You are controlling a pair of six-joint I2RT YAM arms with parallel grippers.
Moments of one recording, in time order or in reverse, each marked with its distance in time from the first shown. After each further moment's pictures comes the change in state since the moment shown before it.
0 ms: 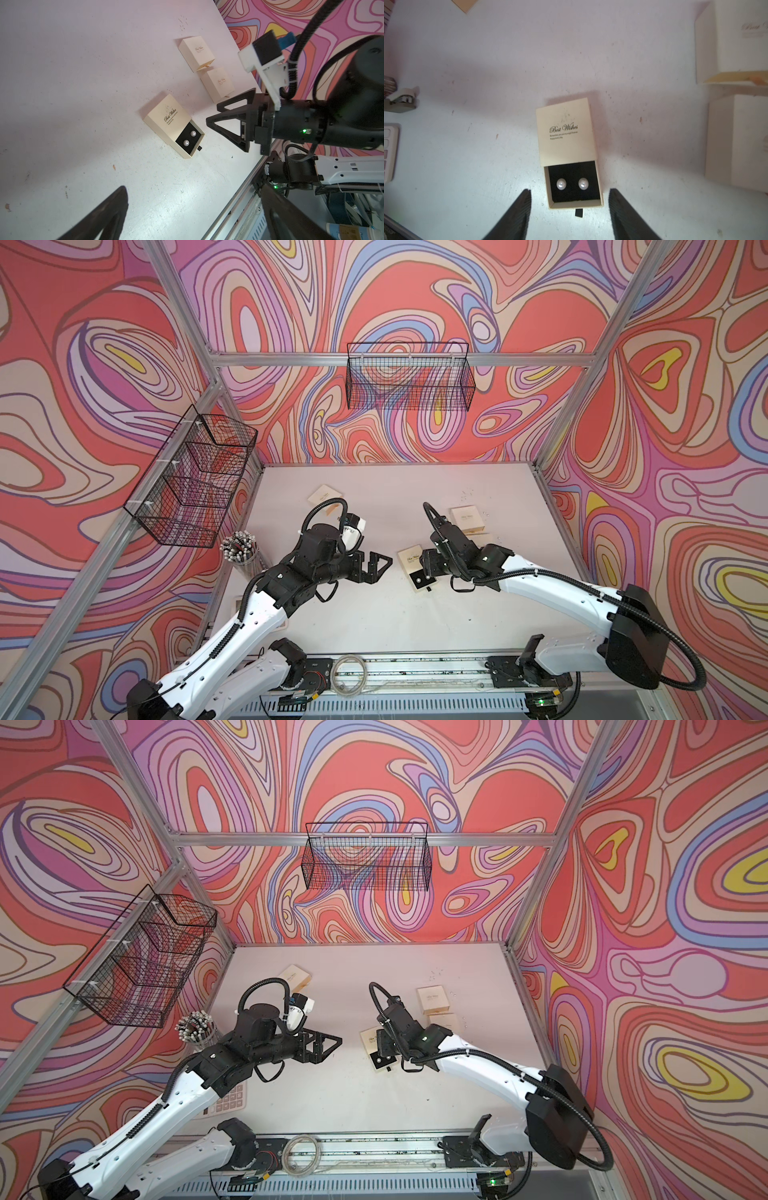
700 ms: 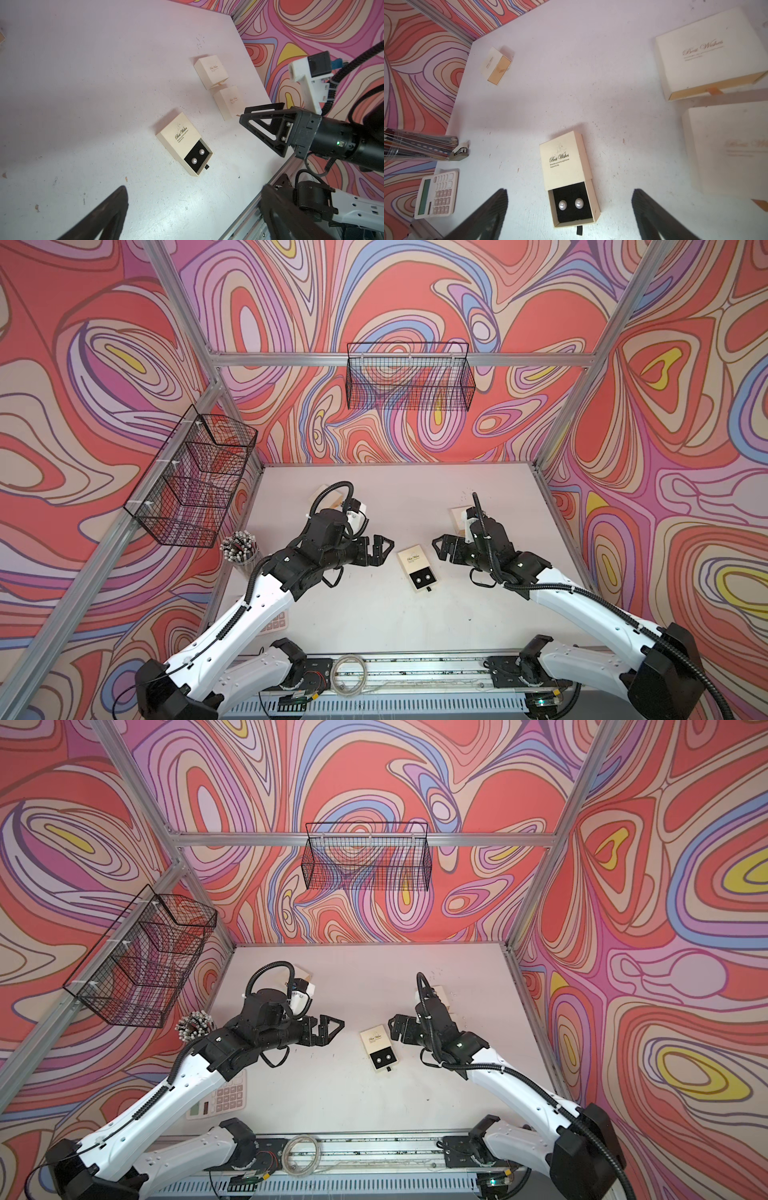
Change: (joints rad) left arm -0.025 0.078 0.133 -0.056 -0.155 -0.022; right arm -0.224 -0.254 -0.149 0.181 -0.138 0.029
